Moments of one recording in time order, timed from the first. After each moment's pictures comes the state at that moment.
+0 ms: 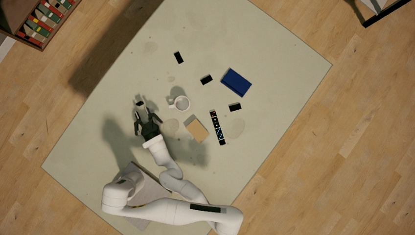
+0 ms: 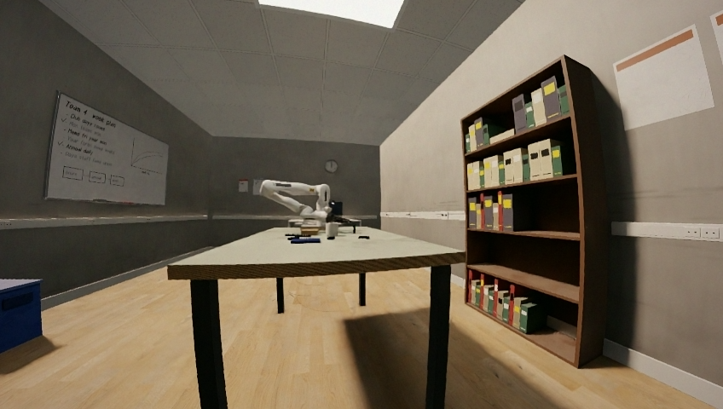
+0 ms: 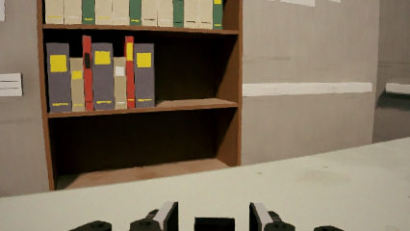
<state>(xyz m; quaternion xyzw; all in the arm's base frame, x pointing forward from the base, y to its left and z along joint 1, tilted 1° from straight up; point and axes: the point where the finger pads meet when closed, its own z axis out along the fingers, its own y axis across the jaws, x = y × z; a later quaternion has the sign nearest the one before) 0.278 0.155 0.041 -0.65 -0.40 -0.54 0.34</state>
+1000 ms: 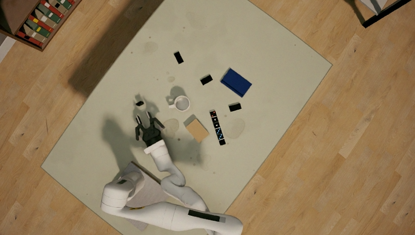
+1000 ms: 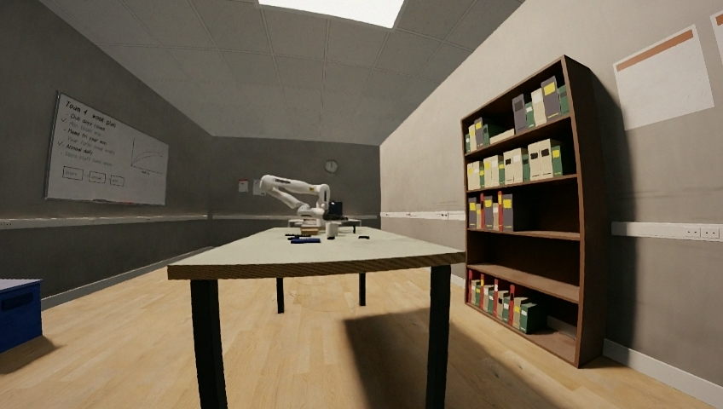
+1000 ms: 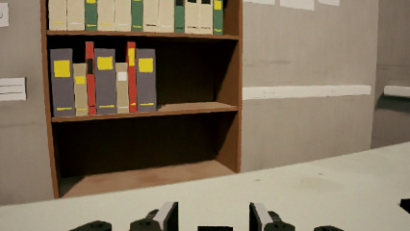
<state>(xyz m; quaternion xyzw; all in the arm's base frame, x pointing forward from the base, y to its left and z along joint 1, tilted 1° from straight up) 0.268 0.134 0.061 -0.65 -0.40 -0.54 0.34</state>
